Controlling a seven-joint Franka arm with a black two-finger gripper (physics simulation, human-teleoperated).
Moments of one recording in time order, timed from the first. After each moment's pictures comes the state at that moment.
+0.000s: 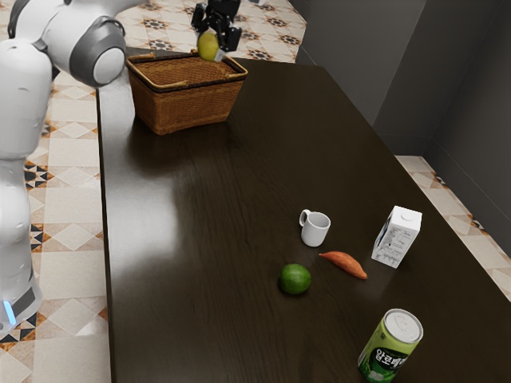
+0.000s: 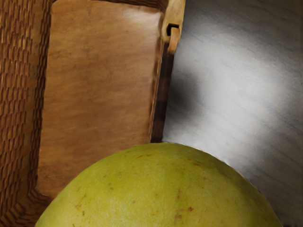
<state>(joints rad) 0.21 0.25 0.50 -1.20 -0.02 1.32 0.13</state>
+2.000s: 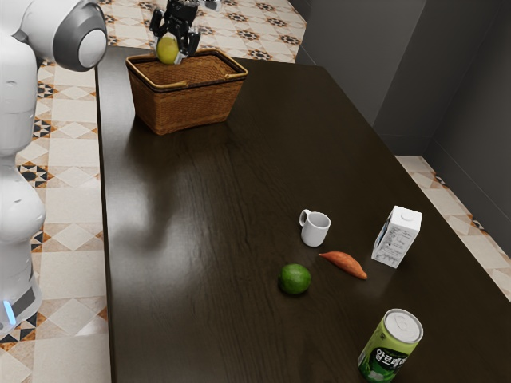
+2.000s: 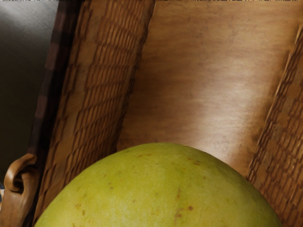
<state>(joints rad) 0.53 0.16 0.31 -1.44 0.08 1.45 0.13</state>
